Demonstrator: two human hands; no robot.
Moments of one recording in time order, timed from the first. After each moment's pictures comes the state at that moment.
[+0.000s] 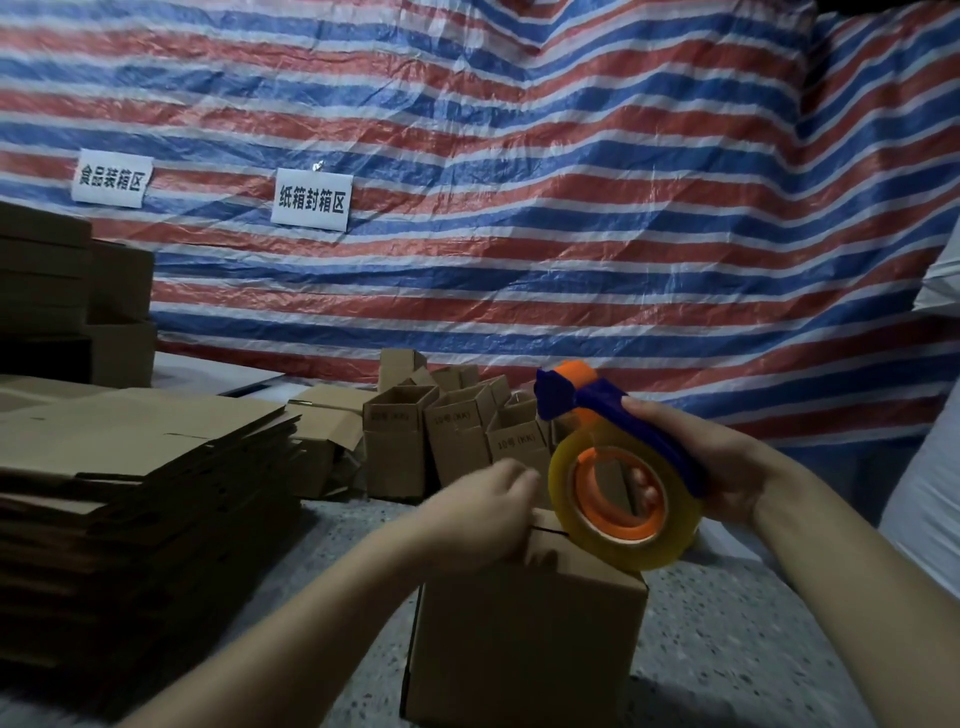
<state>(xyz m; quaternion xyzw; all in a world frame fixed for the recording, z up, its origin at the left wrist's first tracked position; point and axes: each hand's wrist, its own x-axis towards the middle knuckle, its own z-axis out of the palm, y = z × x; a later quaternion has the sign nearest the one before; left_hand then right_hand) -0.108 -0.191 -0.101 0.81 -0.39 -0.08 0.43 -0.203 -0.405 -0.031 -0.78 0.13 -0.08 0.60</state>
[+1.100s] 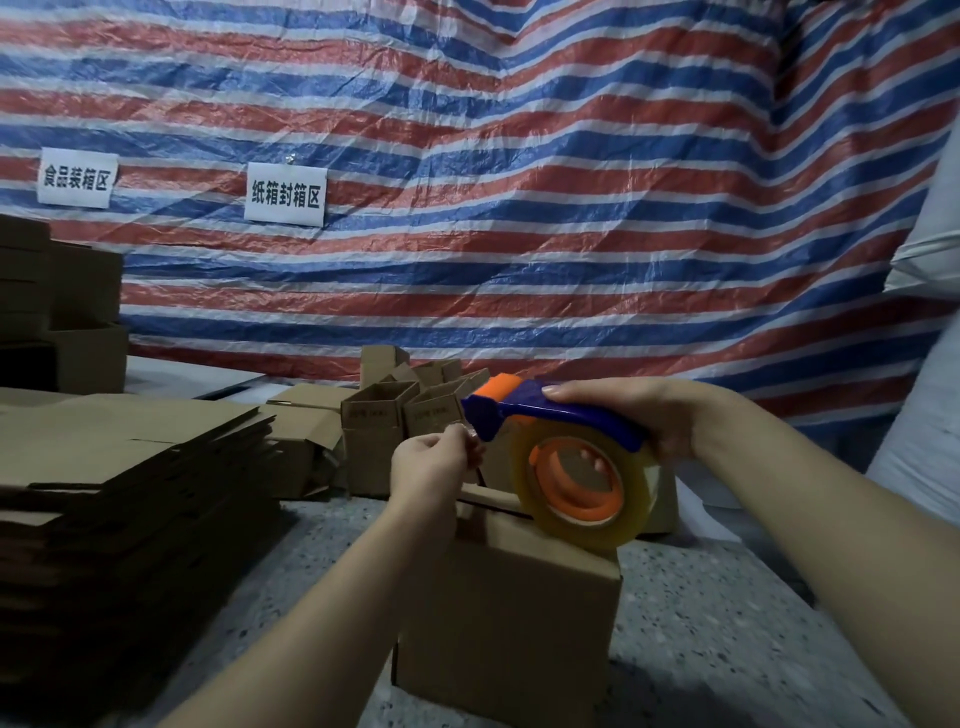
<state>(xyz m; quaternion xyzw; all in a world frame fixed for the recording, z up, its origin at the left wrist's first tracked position) -0.101 -0.220 -0.093 0.60 -0.07 -0.06 0.80 -0.180 -0.392 0.007 -0.85 0.17 0.03 0.50</state>
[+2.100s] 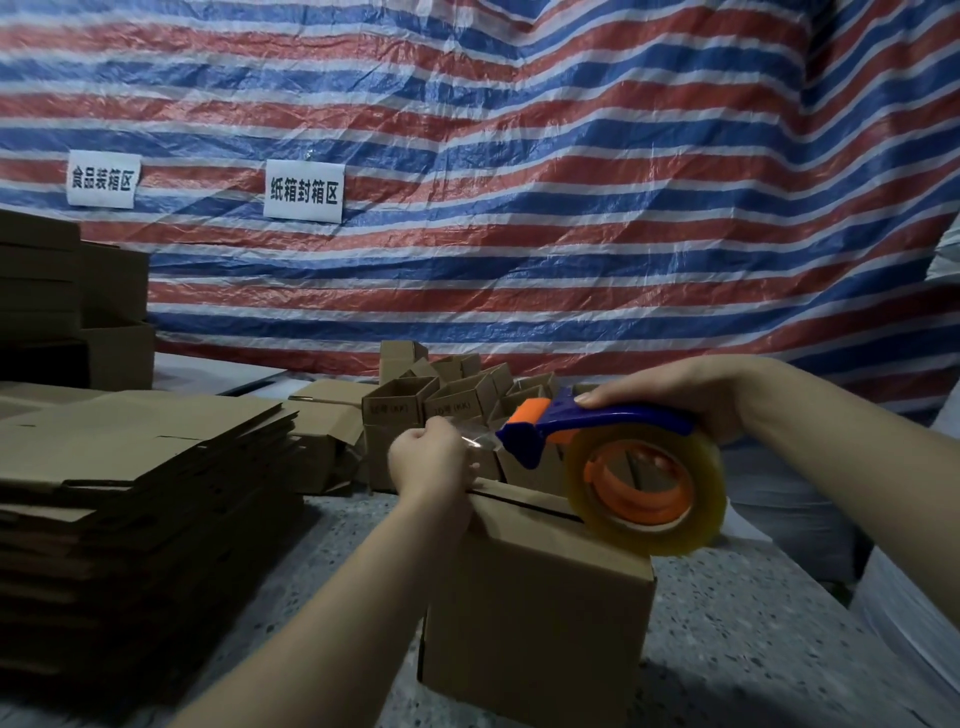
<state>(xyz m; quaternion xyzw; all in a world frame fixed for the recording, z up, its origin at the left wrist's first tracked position) -0.075 -0.216 -0.091 0.53 0.06 -0.03 0.84 -0.175 -0.398 0.025 -0.88 0.19 0.10 0.42</state>
